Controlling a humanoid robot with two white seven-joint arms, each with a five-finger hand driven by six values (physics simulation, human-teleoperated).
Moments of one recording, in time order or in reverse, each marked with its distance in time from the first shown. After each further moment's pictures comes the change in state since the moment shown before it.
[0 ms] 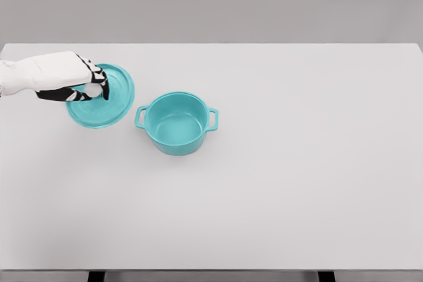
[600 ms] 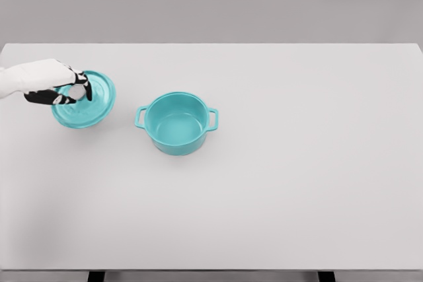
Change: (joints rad) left arm 0.005 -0.034 0.011 0.206 -0.024 0.000 0.000; right arm 0.000 0.000 0.000 0.000 0.000 0.000 0.000
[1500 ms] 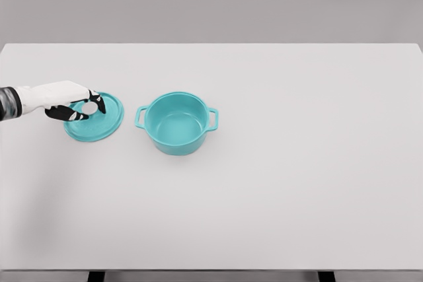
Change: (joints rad) left arm 0.003 -0.164 -0.001 0.251 -0.089 0.000 0.000; right arm 0.000 0.000 0.000 0.000 0.000 0.000 0.000
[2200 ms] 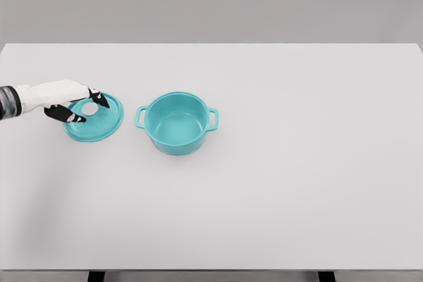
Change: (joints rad) left arm -0.006 -0.001 0.000 0.005 -0.003 0.000 0.000; right arm 0.000 0.000 0.000 0.000 0.000 0.000 0.000
